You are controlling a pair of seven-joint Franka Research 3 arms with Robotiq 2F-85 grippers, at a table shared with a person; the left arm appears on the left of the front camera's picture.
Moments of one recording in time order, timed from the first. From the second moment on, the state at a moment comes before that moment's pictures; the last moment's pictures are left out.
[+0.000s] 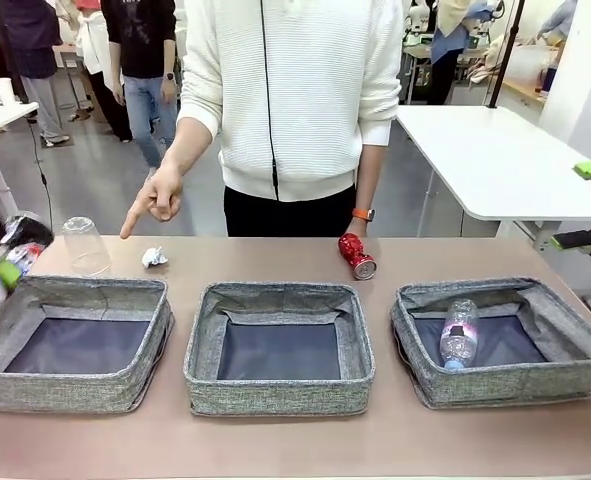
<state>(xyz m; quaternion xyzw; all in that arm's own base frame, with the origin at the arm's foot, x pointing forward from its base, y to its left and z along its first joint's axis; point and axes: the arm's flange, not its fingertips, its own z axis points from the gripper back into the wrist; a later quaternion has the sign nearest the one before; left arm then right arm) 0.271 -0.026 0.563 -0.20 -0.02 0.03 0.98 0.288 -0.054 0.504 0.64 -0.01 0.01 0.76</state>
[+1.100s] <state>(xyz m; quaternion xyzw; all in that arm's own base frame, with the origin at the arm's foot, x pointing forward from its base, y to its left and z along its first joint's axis) 0.370 0.005 0.484 -0.19 0.06 0.11 0.97 0.288 -0.053 0.504 0.64 -0.01 0.01 0.76</state>
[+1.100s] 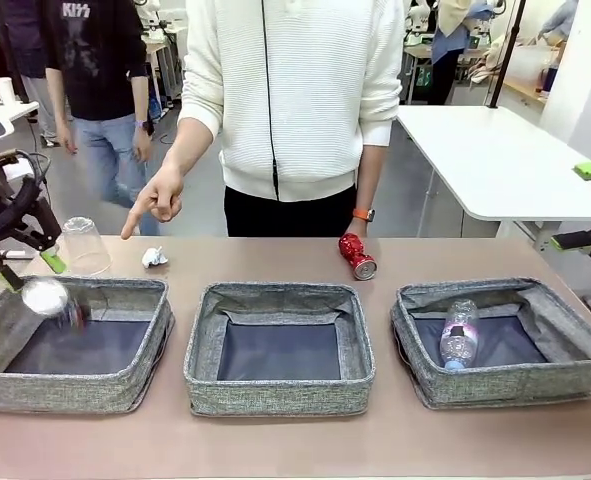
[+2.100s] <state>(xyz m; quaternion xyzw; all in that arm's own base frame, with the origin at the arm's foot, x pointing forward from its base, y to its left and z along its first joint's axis) 0.359 0.031 0.526 -0.47 -0.03 0.00 0.88 0.288 -0.054 0.504 0.64 -0.01 0.01 0.76</state>
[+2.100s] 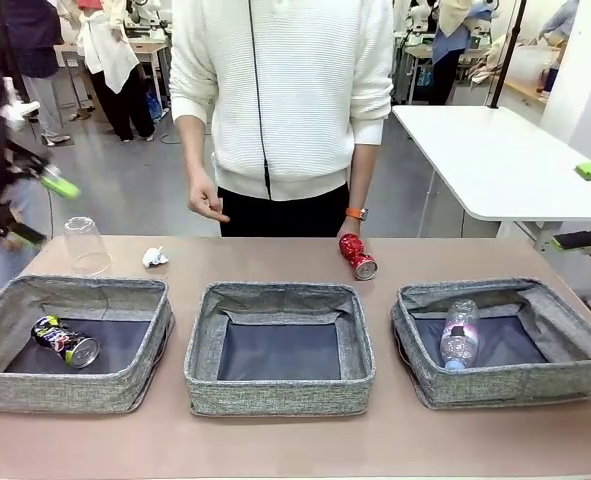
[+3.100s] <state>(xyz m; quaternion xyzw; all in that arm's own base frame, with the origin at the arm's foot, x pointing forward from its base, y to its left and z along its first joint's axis) 0.356 0.050 0.522 -0.54 -0.06 -0.02 0.84 0.288 -0.054 0.504 0.64 -0.01 0.01 0.76</state>
